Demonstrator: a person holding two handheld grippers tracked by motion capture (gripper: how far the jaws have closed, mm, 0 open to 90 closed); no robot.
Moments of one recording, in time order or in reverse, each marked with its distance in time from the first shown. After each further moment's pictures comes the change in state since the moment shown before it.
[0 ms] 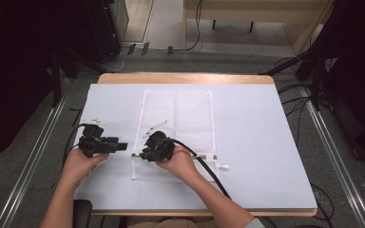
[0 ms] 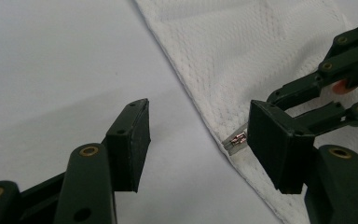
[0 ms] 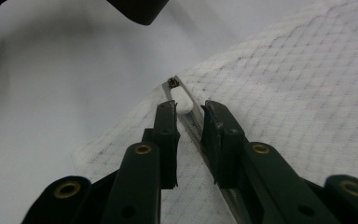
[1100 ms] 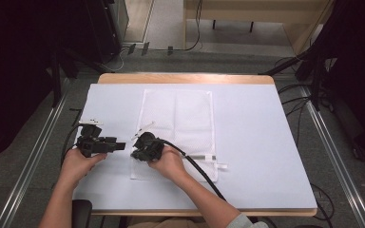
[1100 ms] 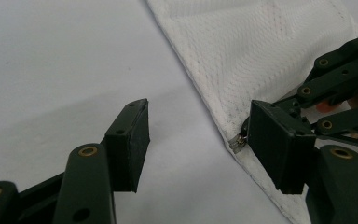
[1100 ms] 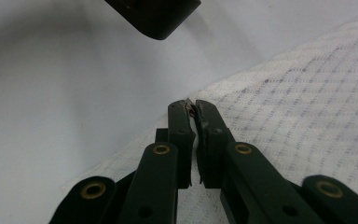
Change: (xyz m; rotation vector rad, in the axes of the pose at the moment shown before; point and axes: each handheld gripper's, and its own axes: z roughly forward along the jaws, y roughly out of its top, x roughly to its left) left arm 0.007 -0.002 -0.001 0.004 0.004 -0.015; right arm 0.011 0.015 0.028 0.028 -0.011 -0.036
